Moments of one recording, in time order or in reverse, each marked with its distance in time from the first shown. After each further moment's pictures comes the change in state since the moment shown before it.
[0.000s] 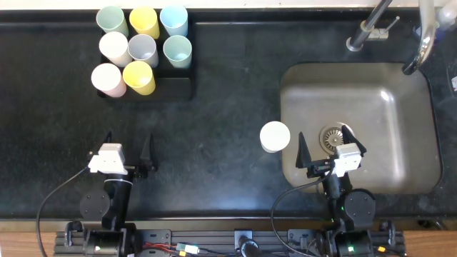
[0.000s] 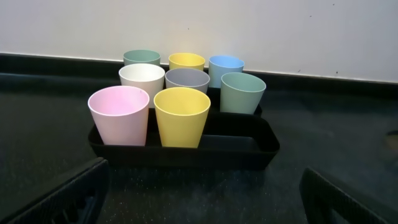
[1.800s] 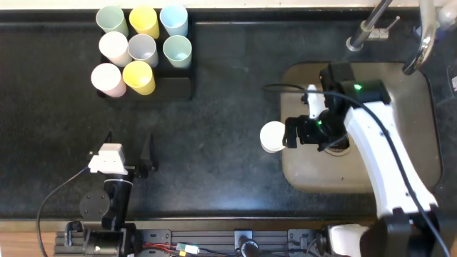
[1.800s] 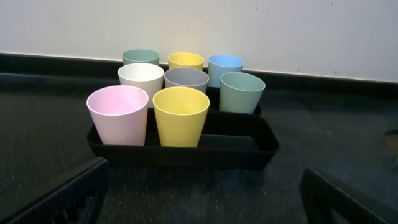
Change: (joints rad) left arm 0.000 0.000 0.000 -0.001 0.004 0.000; right arm 0.001 1.521 1.214 -1.317 -0.191 0.036
